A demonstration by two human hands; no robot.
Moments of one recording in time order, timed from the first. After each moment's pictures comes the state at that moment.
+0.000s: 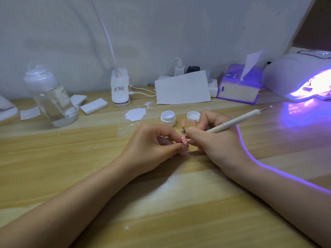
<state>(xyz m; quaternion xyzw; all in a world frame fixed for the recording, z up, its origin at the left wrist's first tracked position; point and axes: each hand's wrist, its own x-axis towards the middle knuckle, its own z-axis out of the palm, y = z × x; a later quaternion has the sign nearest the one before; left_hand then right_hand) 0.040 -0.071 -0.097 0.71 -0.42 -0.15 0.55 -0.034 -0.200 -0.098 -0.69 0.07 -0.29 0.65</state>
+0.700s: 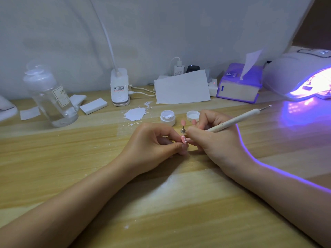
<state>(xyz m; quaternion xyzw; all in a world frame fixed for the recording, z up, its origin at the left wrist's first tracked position) 0.041 -0.071 -0.098 0.71 -0.42 -0.15 0.54 -0.036 -0.199 -0.097 -0.68 0.05 -0.29 0.67</state>
